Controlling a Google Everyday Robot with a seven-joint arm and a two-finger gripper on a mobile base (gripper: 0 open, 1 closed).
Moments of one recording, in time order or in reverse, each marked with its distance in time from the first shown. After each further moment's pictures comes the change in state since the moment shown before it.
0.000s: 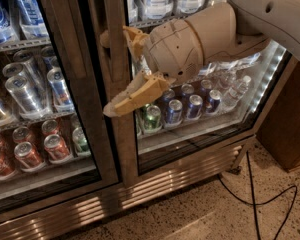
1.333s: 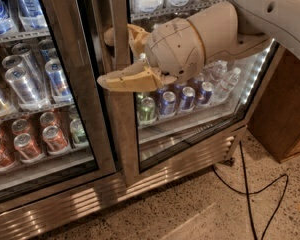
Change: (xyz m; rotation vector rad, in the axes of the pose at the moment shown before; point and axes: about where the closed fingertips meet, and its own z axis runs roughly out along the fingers) arm 0.000 0.000 0.000 0.000 0.000 0.000
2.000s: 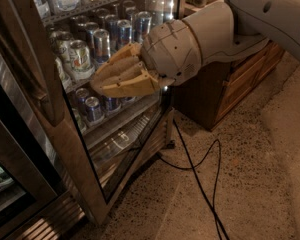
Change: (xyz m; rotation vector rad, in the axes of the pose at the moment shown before) arm 0.000 0.000 0.000 0.000 0.000 0.000
